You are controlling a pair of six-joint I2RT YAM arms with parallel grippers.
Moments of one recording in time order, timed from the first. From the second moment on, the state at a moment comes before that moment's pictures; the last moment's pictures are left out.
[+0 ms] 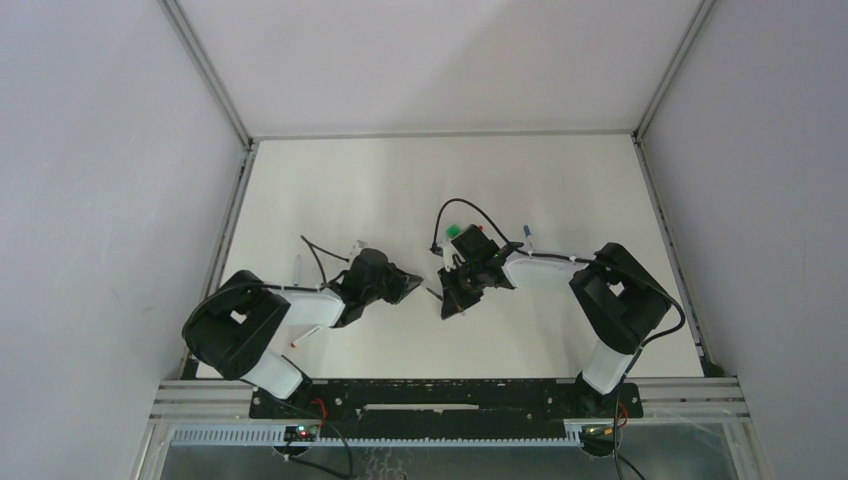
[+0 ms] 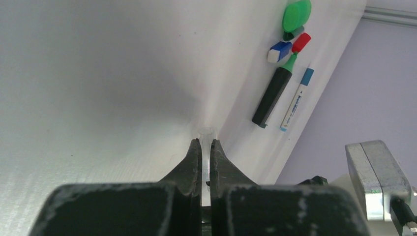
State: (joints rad) left arm -0.65 1.53 0.46 0.39 -0.02 -1.46; right arm 0.75 1.72 0.92 -0.27 -0.46 0.25
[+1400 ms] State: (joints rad) left arm -0.75 1.43 0.42 0.55 -0.16 -1.66; right arm 0.69 1.55 0.89 -0.29 -0.42 0.24
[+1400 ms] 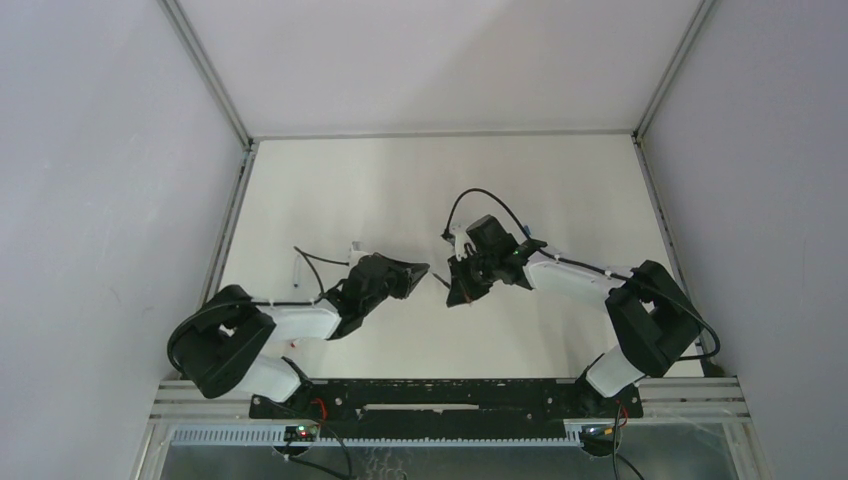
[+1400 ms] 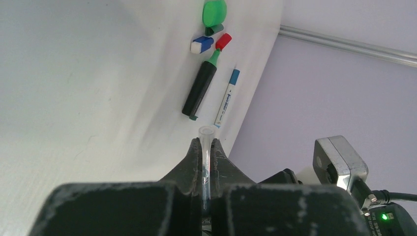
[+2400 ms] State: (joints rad) left arm -0.75 1.37 0.36 0.54 -0.18 -1.69; right arm 0.72 1.55 0.89 -0.28 -0.45 0.19
